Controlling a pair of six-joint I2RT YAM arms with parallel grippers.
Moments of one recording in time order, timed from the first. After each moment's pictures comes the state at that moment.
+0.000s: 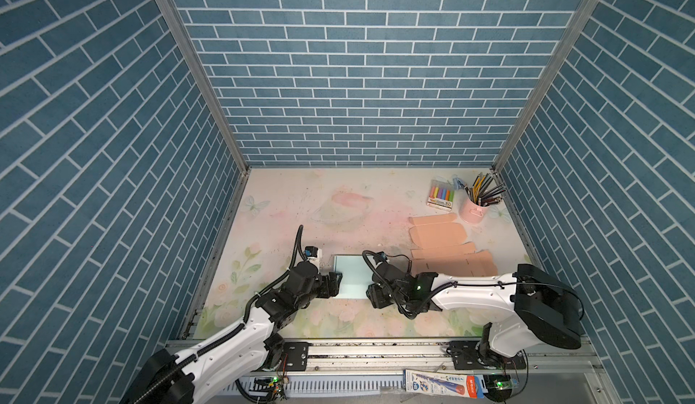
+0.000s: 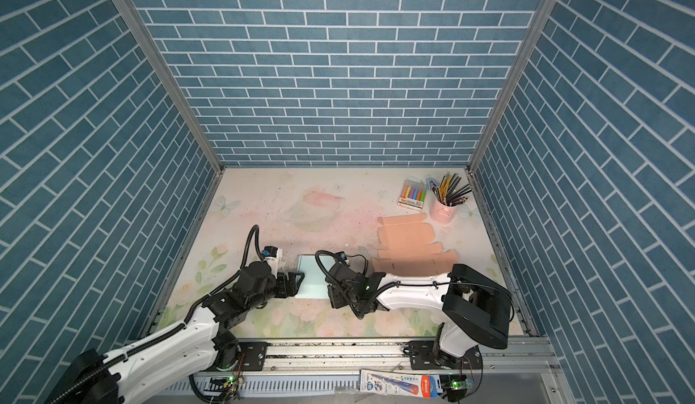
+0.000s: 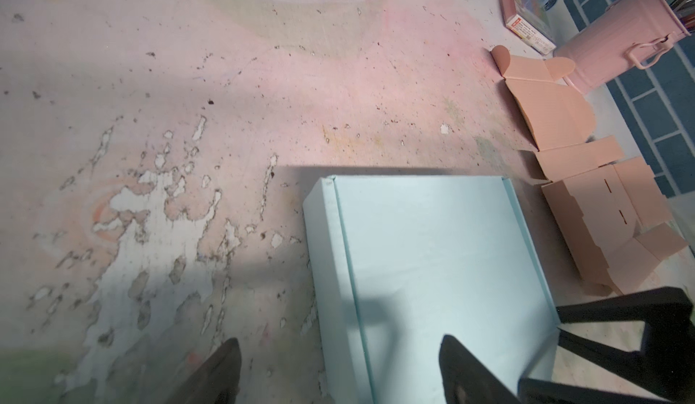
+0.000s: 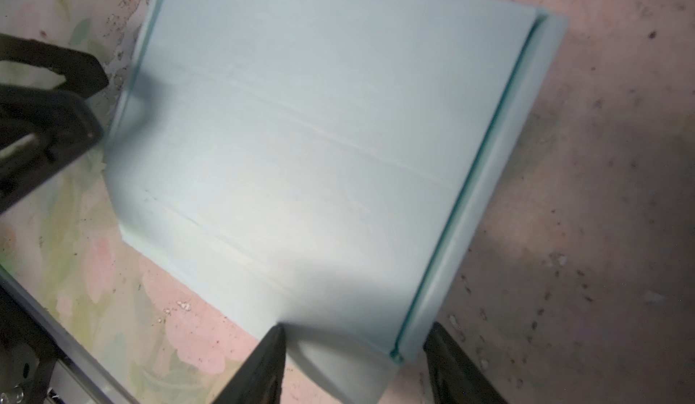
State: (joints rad) left arm -0.64 0.87 0.22 -0.03 -0.01 -0.58; right arm 1.20 1.53 0.74 -0.20 0.11 0.75
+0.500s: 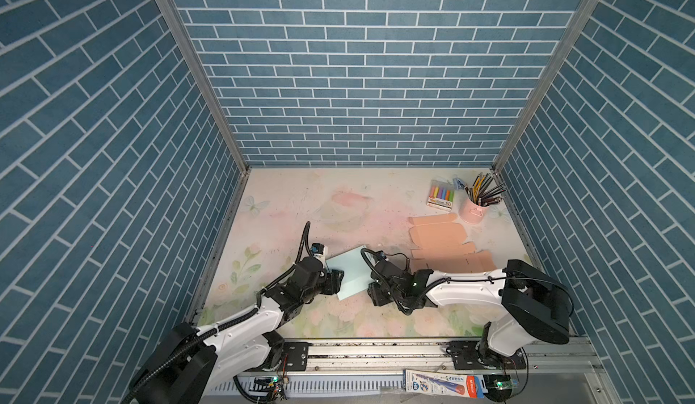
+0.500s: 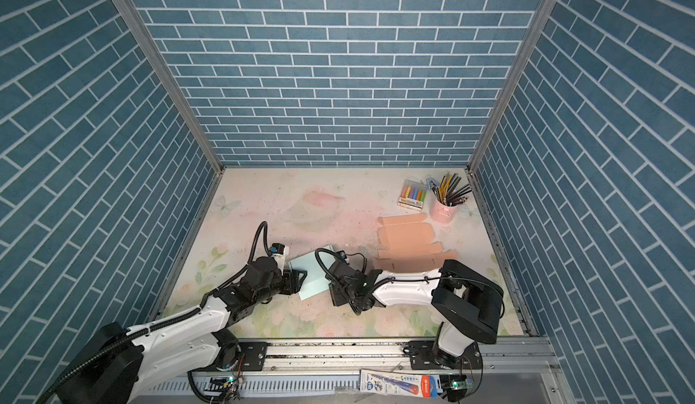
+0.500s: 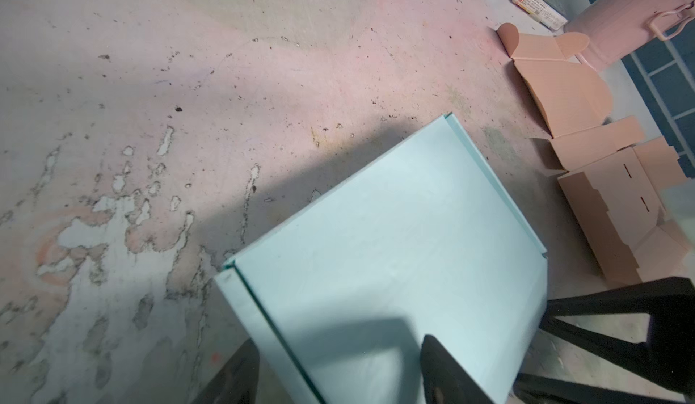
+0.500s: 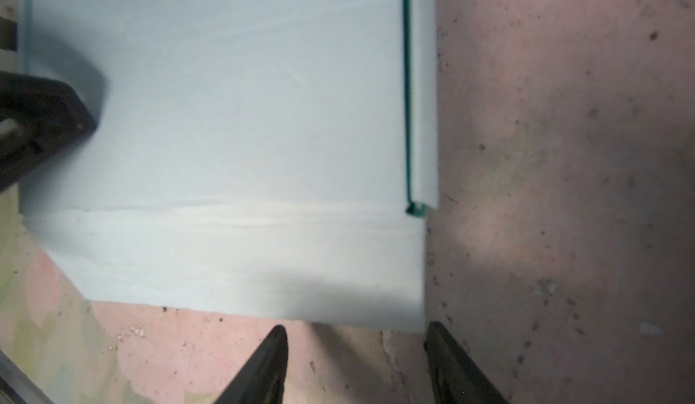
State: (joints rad) left arm -0.64 1.02 0.23 0.10 0.02 -0.54; right arm 1.16 1.60 0.77 -0.19 0.11 0.71
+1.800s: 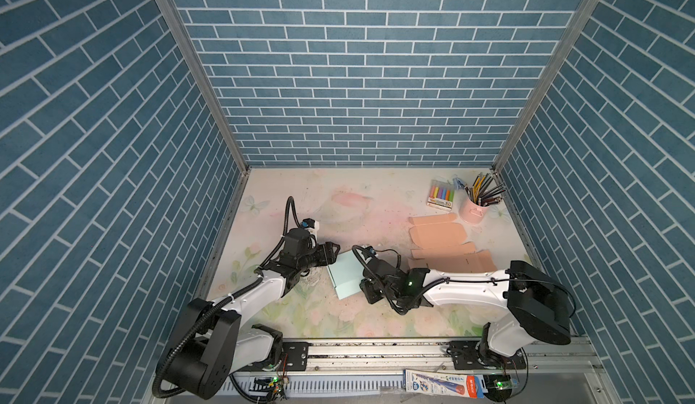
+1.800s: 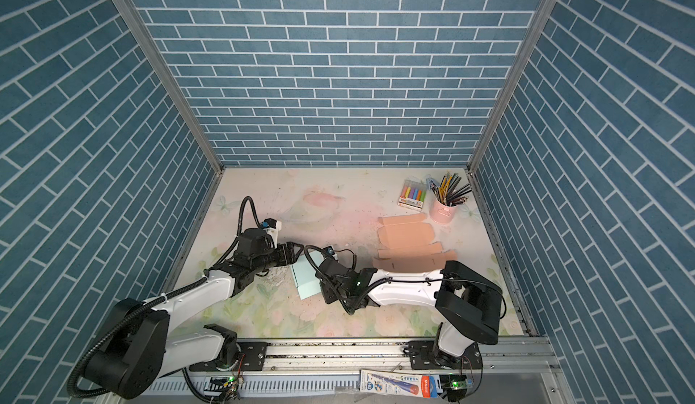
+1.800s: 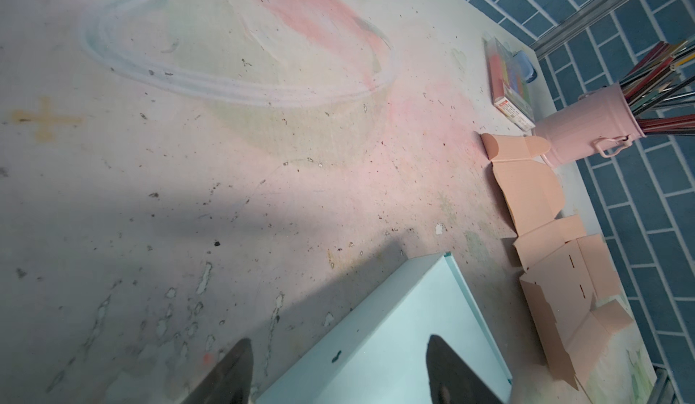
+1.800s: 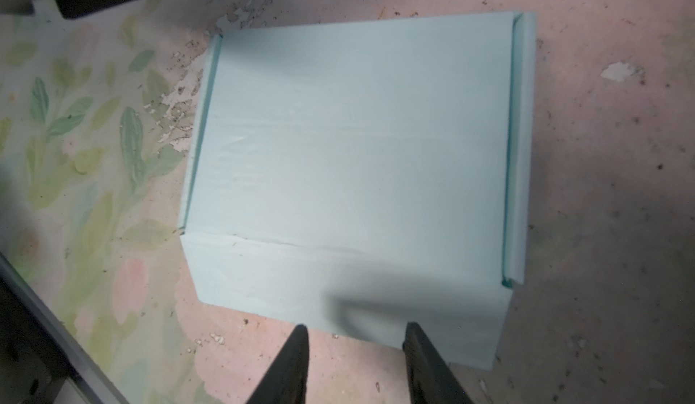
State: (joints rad) left arm -0.34 1.22 0.44 0.12 0.28 -0.50; right arm 1.22 1.60 0.85 -0.20 0.16 0.63
